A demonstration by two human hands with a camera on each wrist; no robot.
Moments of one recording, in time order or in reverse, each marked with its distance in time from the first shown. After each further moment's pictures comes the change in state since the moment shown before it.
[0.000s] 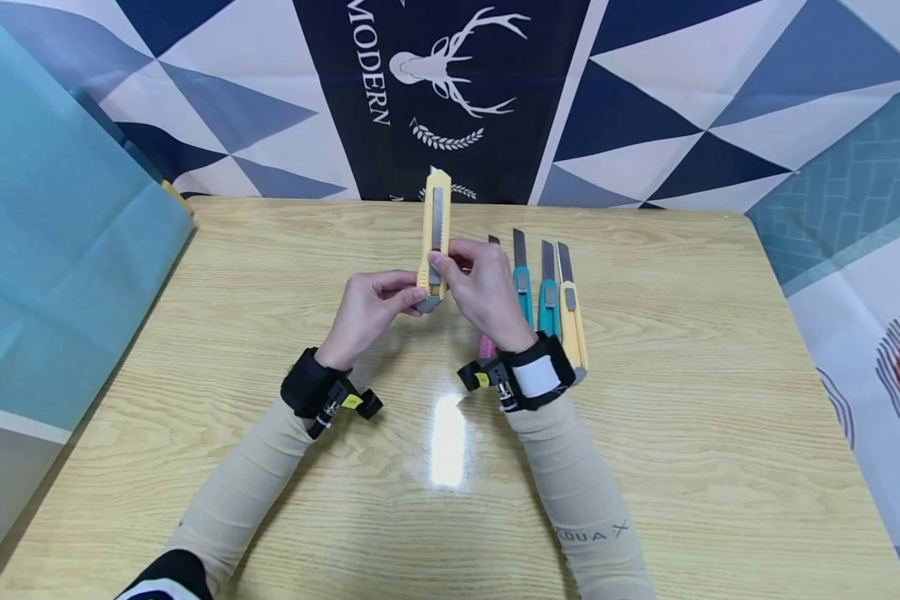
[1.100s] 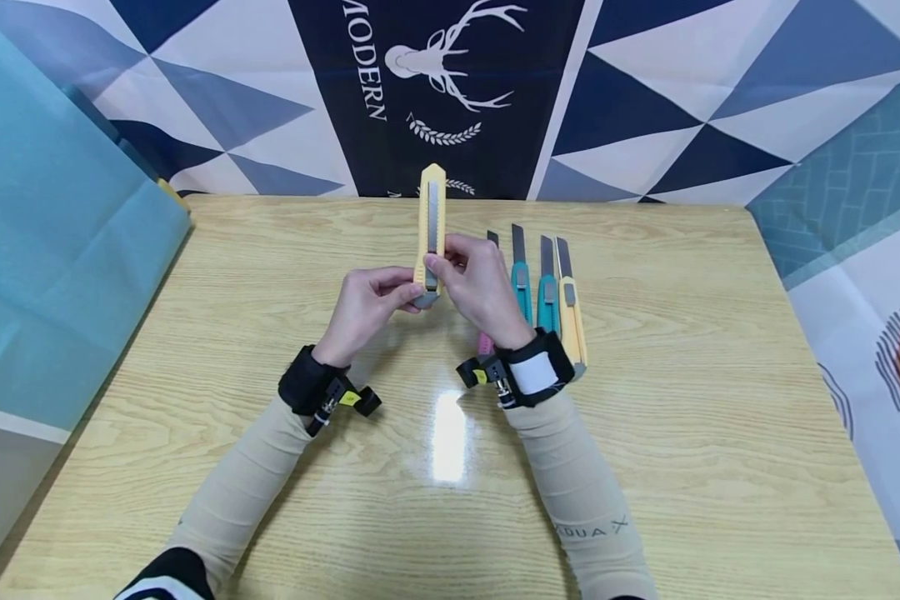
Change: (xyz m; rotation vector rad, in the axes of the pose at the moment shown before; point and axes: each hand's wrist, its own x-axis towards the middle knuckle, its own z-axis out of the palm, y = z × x) left_hand -0.007 0.033 0.000 0.006 0.003 -0.033; right_hand 0.008 0.043 0.007 -0.054 -0.034 0.005
